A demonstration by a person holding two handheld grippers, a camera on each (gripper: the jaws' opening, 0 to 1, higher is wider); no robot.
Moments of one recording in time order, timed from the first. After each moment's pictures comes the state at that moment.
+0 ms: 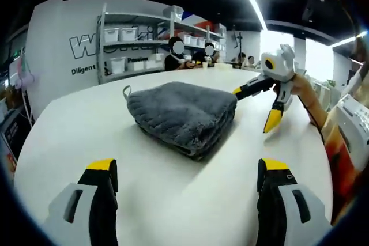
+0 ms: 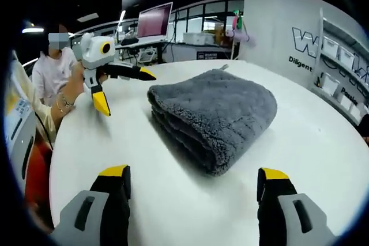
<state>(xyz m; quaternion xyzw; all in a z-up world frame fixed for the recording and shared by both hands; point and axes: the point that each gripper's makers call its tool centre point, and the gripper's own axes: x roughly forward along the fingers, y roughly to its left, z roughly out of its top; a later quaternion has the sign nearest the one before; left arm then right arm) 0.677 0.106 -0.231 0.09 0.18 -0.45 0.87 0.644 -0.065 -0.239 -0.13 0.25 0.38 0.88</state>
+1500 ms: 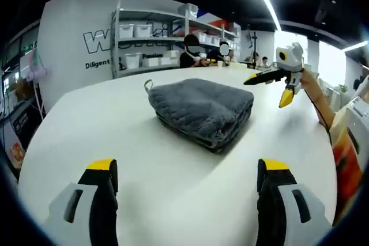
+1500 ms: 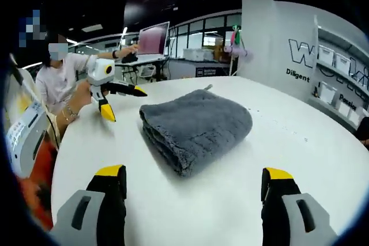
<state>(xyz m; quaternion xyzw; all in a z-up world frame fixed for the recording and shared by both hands) 0.690 0.134 -0.233 0.08 0.19 -0.40 0.89 0.659 -0.106 -0.213 -0.12 0.21 0.38 0.89</state>
